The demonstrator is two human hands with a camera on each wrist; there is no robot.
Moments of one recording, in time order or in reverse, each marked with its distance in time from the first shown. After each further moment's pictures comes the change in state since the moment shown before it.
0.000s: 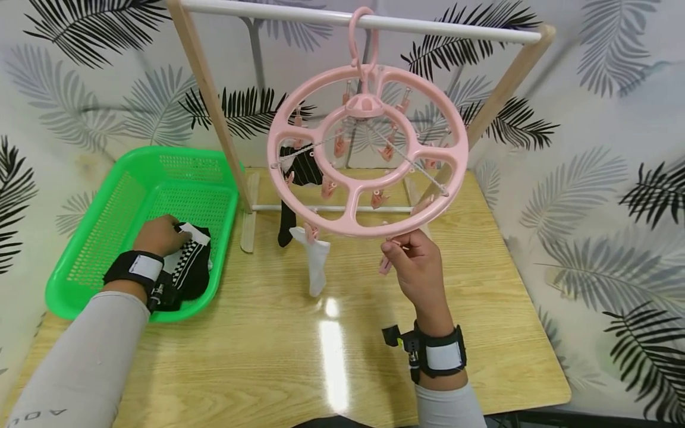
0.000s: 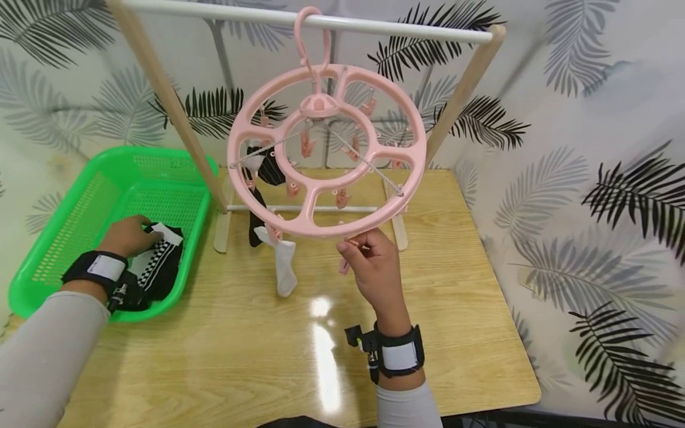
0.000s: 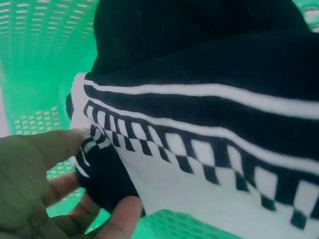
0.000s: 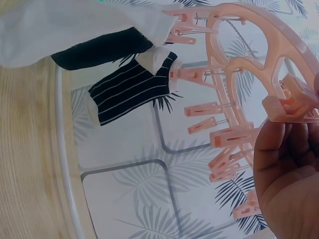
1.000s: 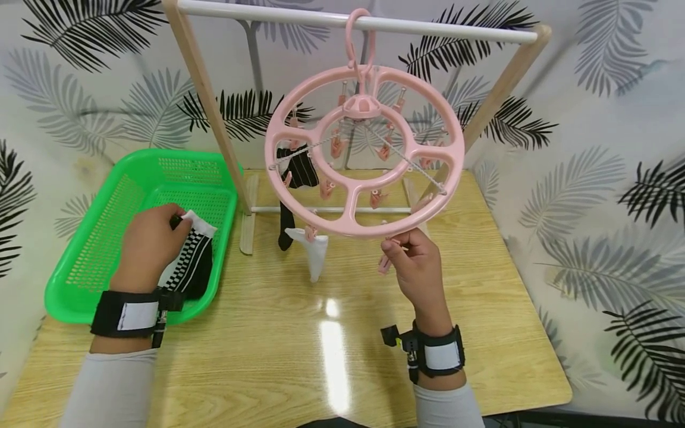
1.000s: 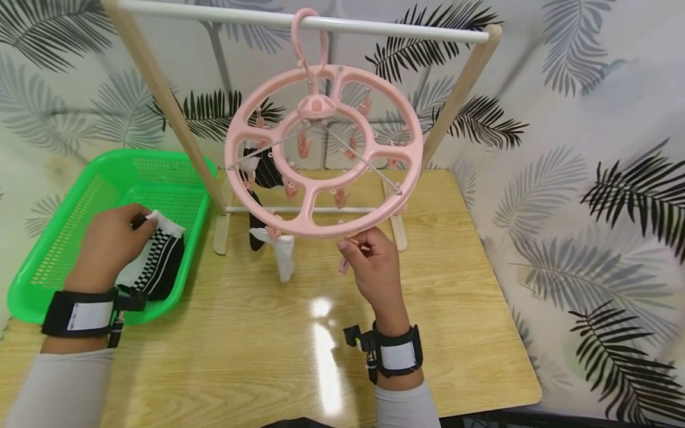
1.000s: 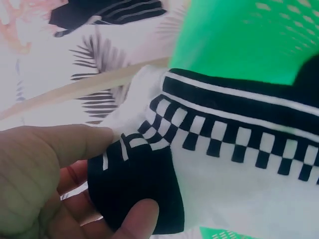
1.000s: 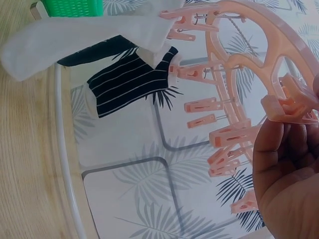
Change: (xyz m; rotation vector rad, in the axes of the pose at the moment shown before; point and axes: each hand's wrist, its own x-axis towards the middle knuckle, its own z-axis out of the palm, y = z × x) left_hand -0.064 0.074 -0.042 -0.073 0.330 0.197; right_hand 0.002 0.002 0.000 -0.040 0.025 -0.015
